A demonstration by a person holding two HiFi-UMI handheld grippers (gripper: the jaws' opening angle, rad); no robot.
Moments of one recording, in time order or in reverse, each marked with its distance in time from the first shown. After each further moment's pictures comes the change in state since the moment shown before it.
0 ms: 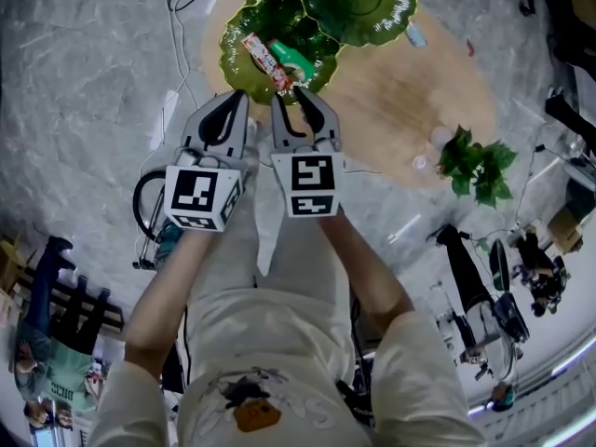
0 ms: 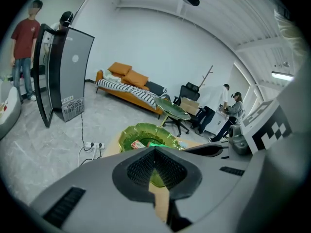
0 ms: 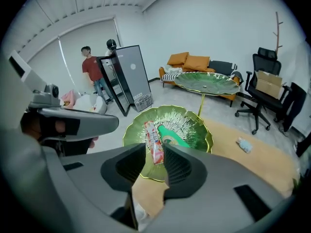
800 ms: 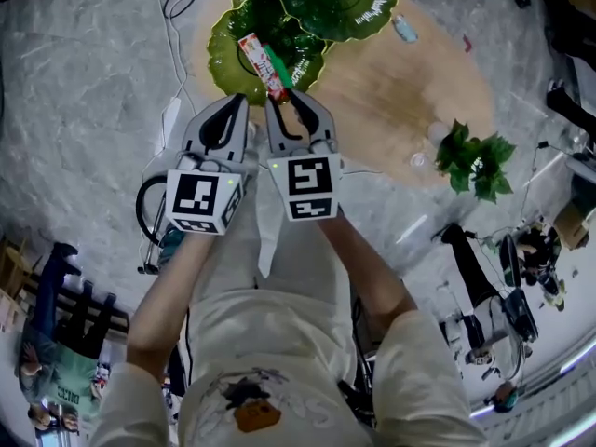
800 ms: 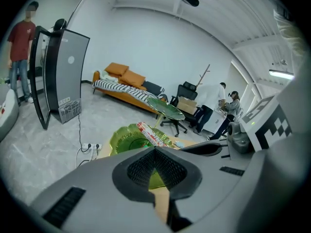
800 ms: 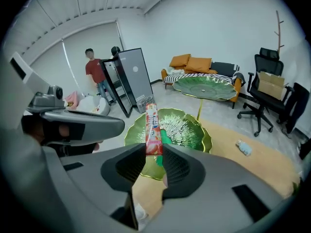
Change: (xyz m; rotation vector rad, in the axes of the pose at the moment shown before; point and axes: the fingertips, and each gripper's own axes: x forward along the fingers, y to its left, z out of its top) left arm 0.005 -0.024 0.003 0.022 0.003 -0.015; right arm -0.014 -0.007 0.005 -0.011 -0.021 0.034
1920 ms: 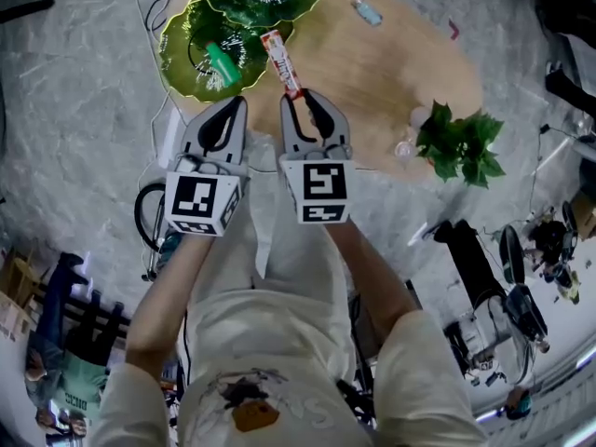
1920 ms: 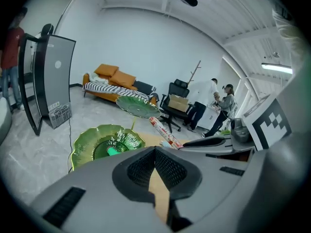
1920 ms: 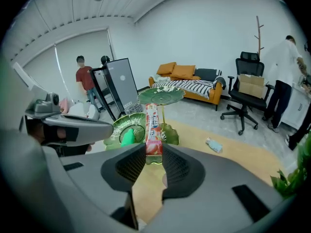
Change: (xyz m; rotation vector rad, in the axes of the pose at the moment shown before) left arm 0.027 -0.091 0.000 0.069 0.003 -0.045; right arm -0.075 -0.095 -0.018 0.063 -0.077 -0.108
